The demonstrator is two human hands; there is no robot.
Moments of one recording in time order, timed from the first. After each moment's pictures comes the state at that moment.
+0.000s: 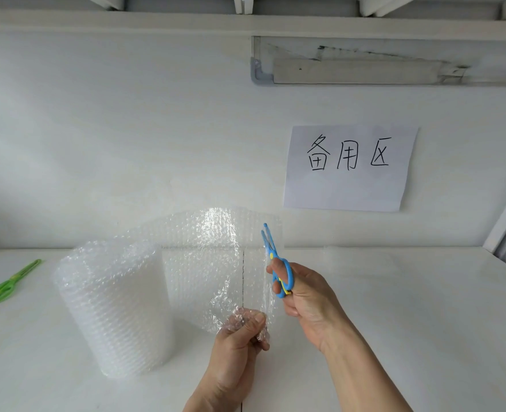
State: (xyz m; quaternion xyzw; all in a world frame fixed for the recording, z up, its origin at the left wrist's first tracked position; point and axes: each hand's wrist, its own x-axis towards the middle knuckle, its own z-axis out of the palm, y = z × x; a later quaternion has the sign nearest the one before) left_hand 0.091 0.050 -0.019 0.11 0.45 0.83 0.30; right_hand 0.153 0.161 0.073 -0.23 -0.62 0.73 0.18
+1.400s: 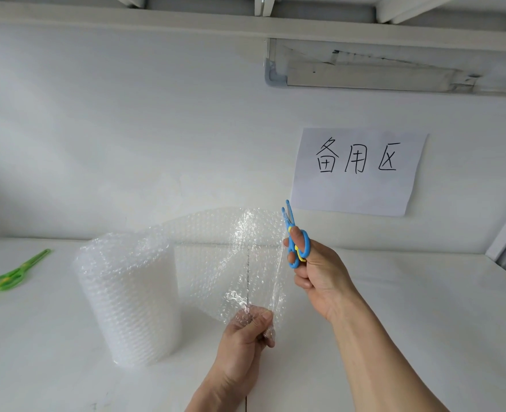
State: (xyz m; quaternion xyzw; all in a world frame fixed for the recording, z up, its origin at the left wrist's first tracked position) left_hand 0.090 0.051 -0.025 0.13 0.46 0.82 0.30; right_hand 0.136 0.176 0.101 -0.23 -0.58 0.75 0.23
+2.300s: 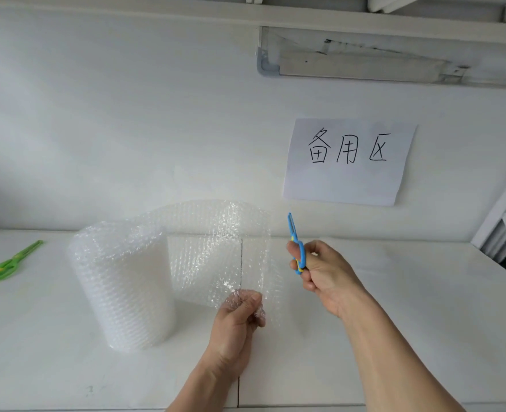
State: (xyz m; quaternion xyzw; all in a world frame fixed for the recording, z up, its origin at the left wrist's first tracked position) left_hand 0.089 0.053 -0.025 0.11 0.44 0.84 0.29; right_hand 0.160 0.193 0.083 -0.31 -0.63 0.68 0.21
